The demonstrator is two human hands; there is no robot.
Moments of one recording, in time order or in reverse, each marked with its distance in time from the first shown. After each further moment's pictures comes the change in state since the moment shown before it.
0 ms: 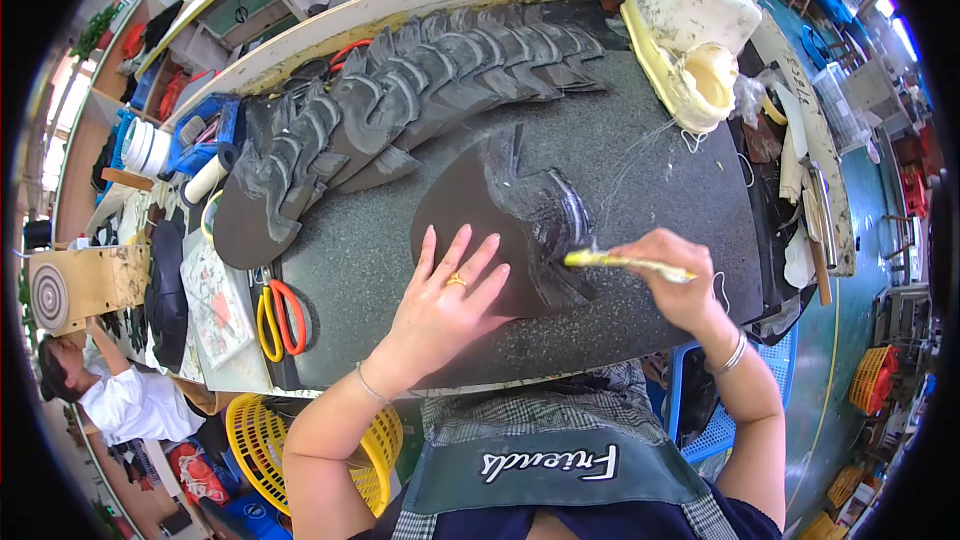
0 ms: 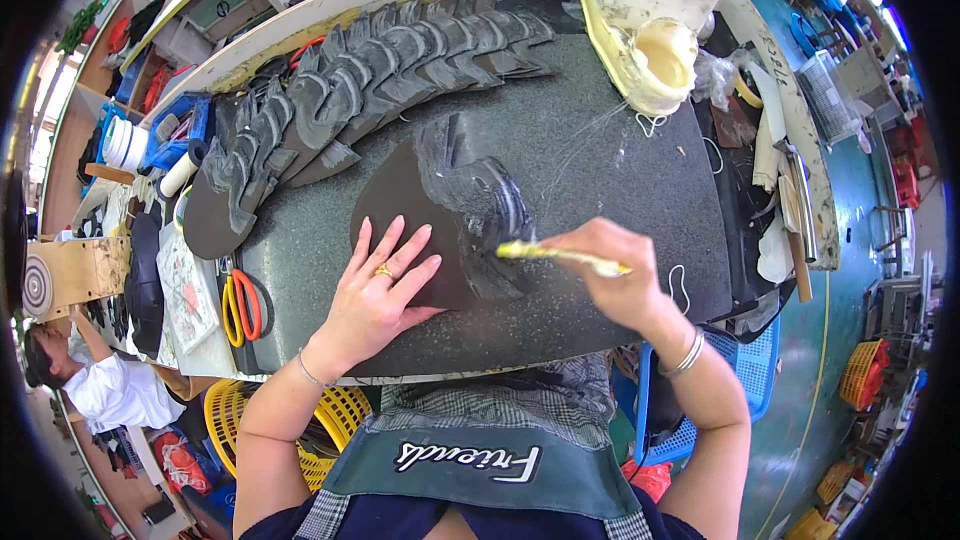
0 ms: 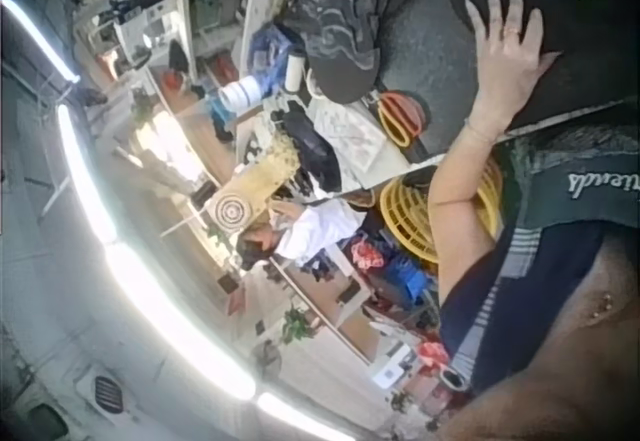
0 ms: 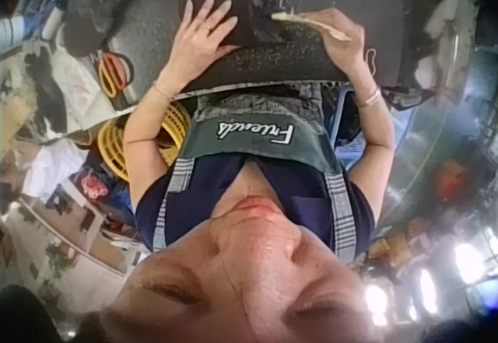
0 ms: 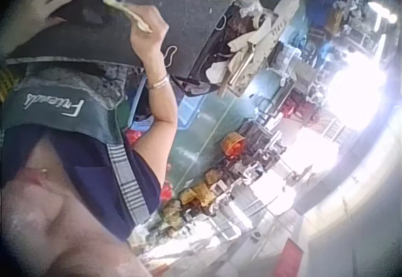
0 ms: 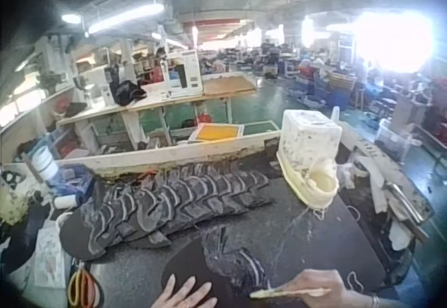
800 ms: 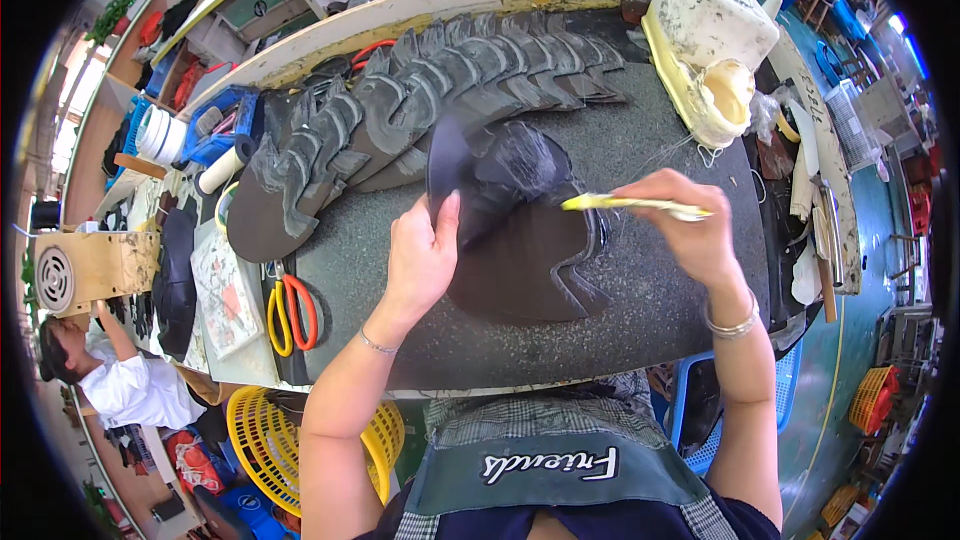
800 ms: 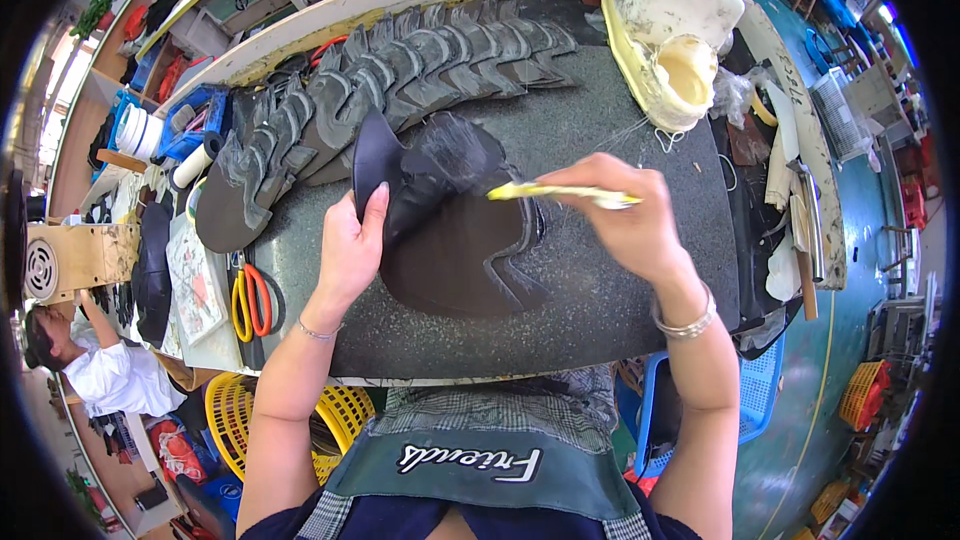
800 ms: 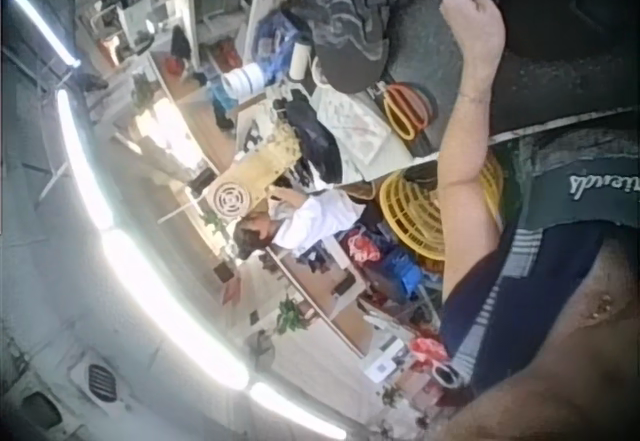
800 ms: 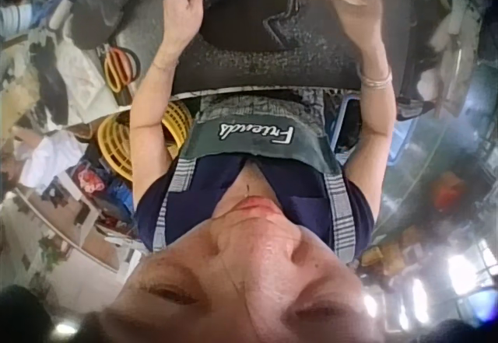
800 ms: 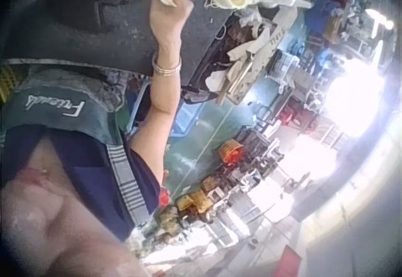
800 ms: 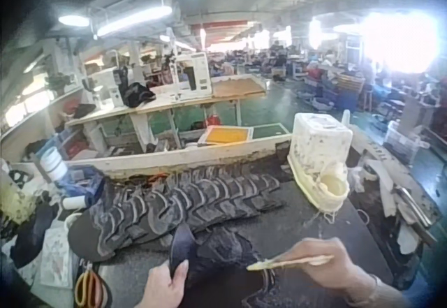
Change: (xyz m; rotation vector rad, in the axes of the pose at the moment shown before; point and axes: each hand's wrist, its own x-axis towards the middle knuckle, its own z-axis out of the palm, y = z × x) left_hand 0.035 -0.042 -0.008 -0.518 0.362 -0.667; right_hand 0.072 -0.007 -0.004 0.055 -0.035 0.000
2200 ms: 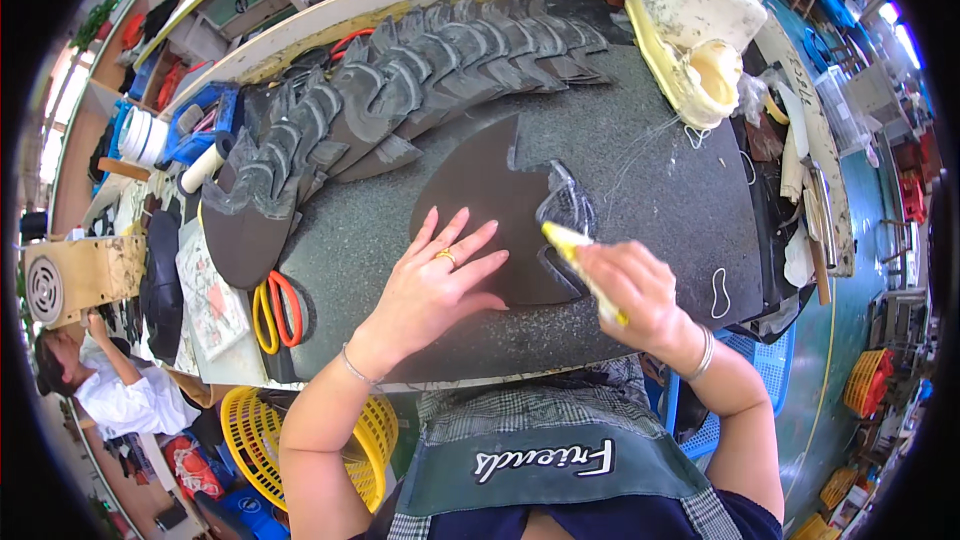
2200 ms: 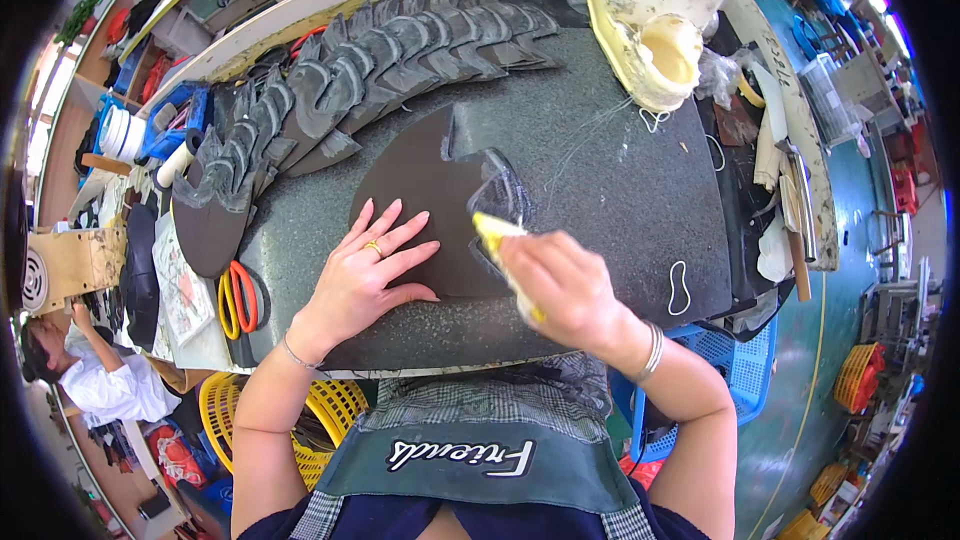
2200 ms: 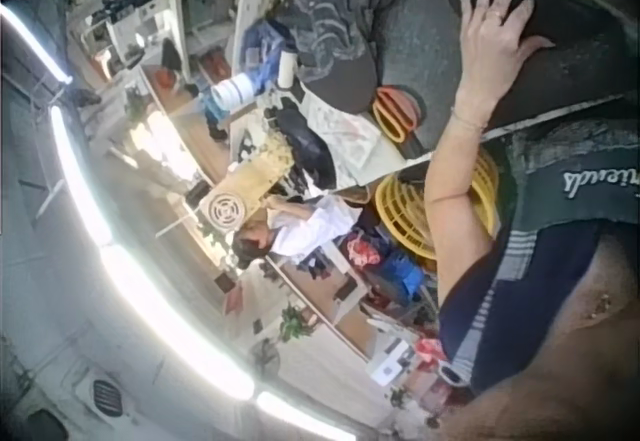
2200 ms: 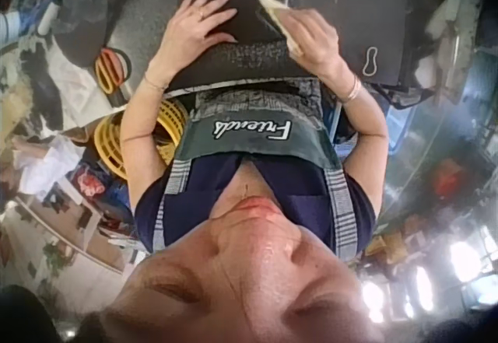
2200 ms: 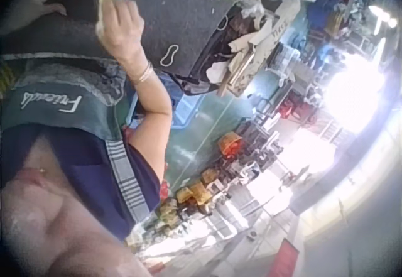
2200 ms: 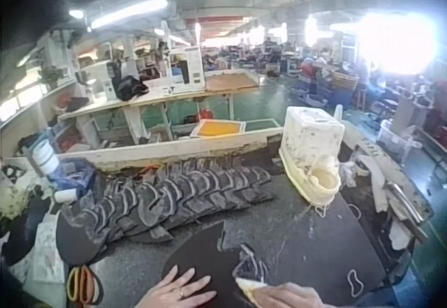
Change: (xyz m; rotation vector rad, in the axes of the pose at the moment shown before) left_hand -0.037 -0.003 -0.002 0.407 -0.378 0.645; right_hand -0.060 -0.023 0.047 -0.471 0.034 -0.408
